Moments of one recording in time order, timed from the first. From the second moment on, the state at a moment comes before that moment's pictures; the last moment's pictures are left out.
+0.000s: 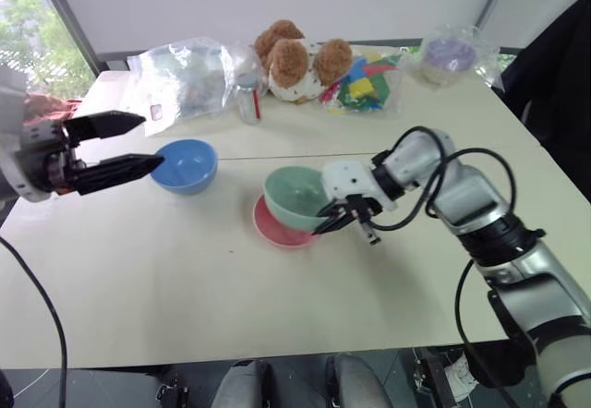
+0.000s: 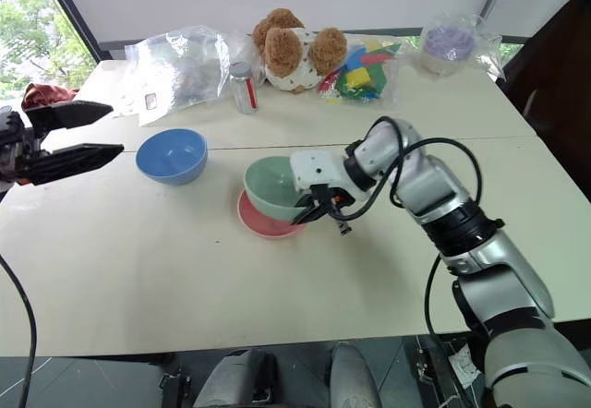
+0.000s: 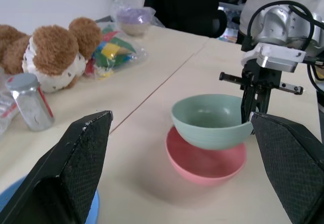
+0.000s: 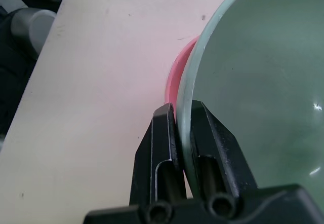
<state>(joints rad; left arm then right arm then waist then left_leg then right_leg) -0.38 1.05 0.55 -0.18 -0.88 0.82 -1.15 -0.94 -0.61 0.48 0.05 0.05 0.27 1.51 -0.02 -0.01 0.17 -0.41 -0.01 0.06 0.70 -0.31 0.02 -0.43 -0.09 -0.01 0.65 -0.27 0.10</state>
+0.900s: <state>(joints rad) -0.73 0.95 -0.06 0.58 -0.04 -0.07 -1.11 -0.89 -0.80 -0.13 -0.24 0.52 0.94 1.21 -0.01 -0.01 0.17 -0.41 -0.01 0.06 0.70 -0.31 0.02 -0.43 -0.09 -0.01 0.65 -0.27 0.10</state>
